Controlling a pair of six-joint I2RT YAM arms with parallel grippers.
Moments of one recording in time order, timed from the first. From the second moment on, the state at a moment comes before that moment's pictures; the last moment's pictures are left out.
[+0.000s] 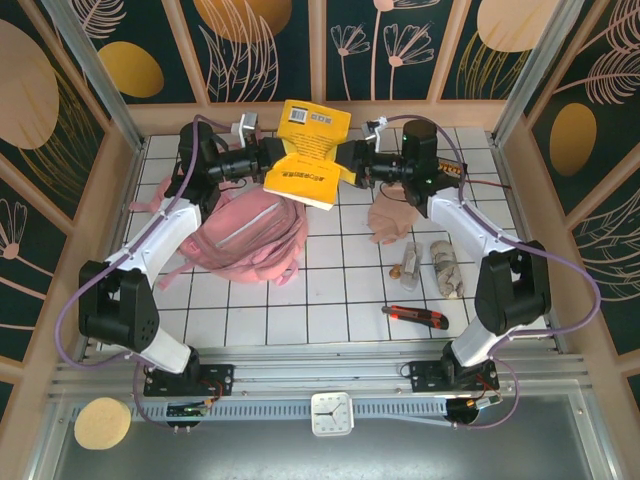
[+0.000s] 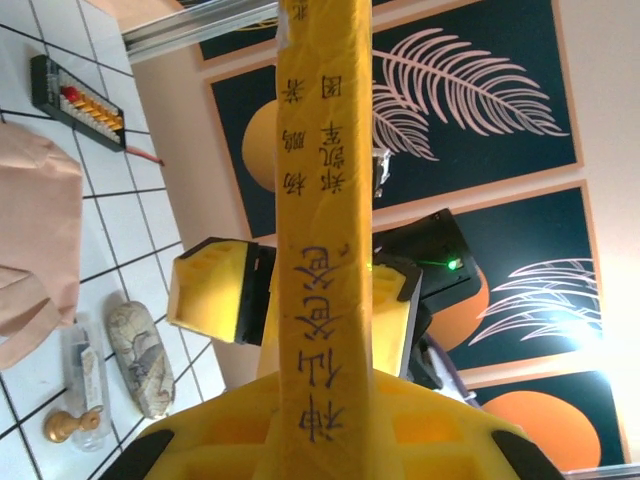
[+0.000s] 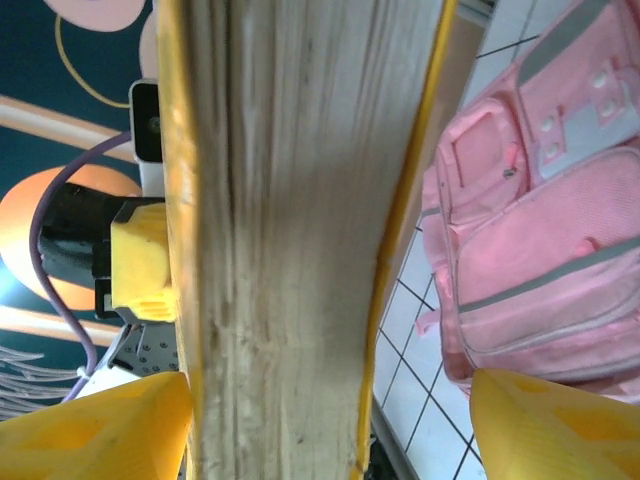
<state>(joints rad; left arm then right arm) -0.26 1.56 1.23 0.32 1.01 -1.31 0.36 1.63 1.27 0.19 -1.02 1.02</state>
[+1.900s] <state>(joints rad) -0.48 1.63 1.23 -0.80 0.11 -0.09 0.18 1.49 1.23 -0.33 -0.80 0.80</state>
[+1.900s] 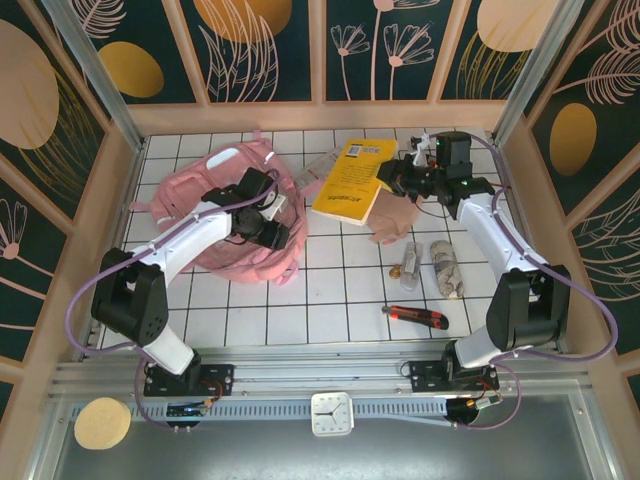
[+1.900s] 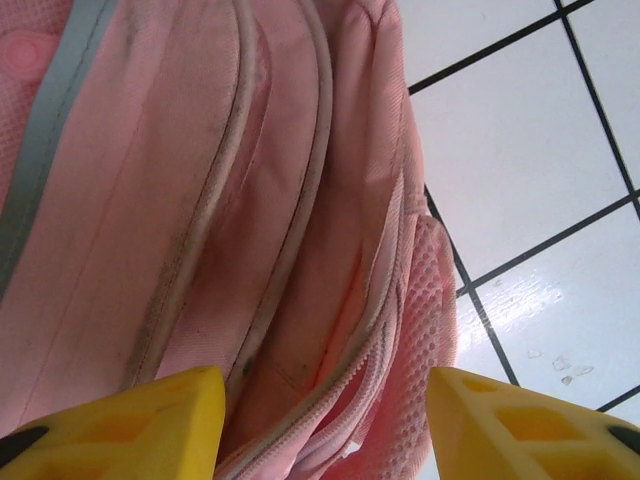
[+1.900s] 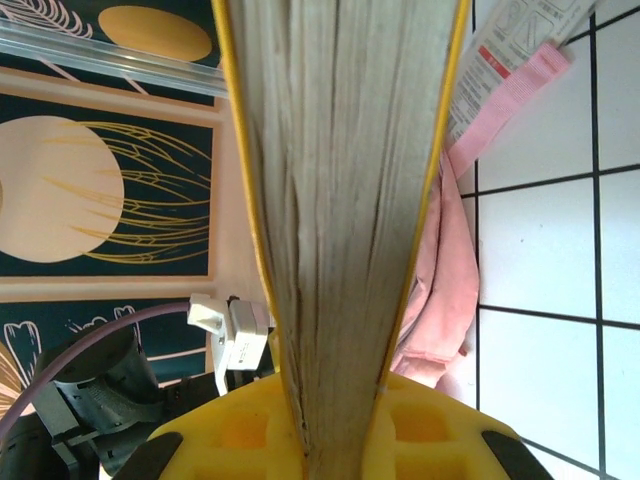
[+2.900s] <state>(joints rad) -0.48 1.65 1.50 -0.93 -0.01 -0.22 0.27 1.42 1.12 -0.32 -0.79 0.83</state>
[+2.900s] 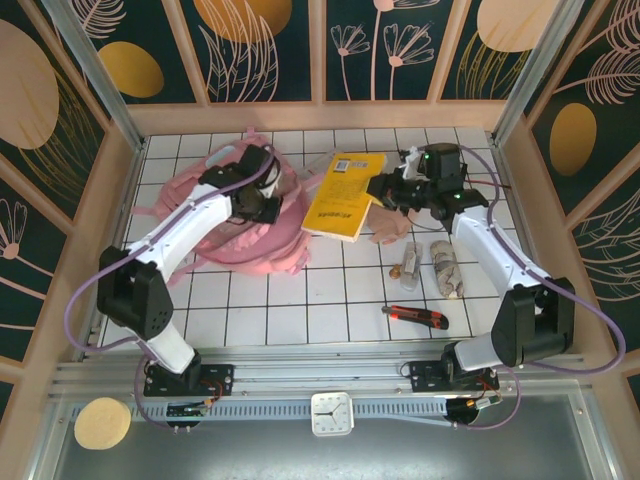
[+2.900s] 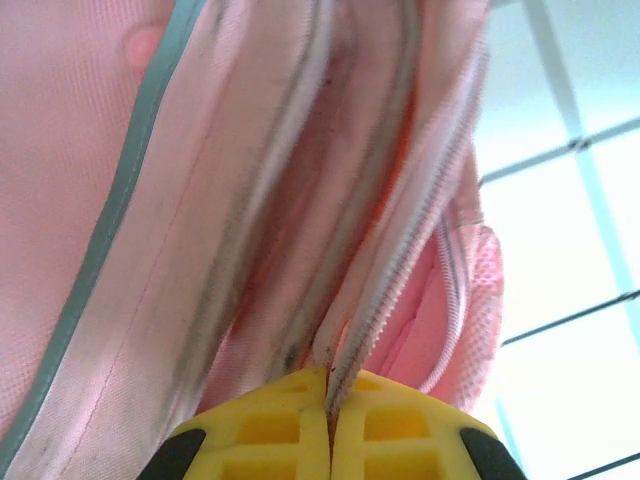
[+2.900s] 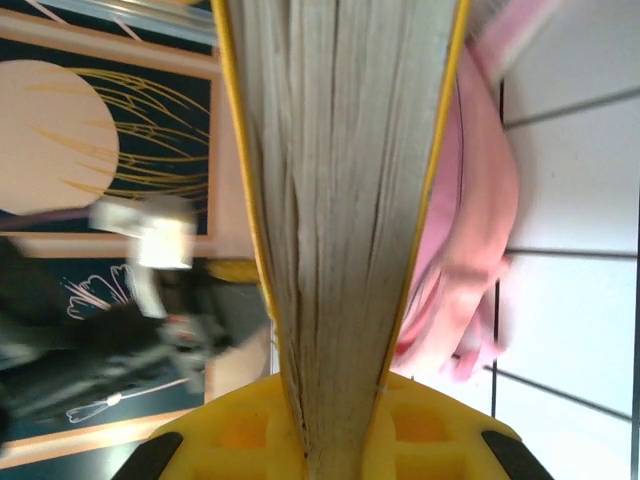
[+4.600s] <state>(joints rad) -0.48 1.51 1.42 -0.82 0.03 -0.46 0.46 1.70 1.30 -0.46 -0.59 0.81</state>
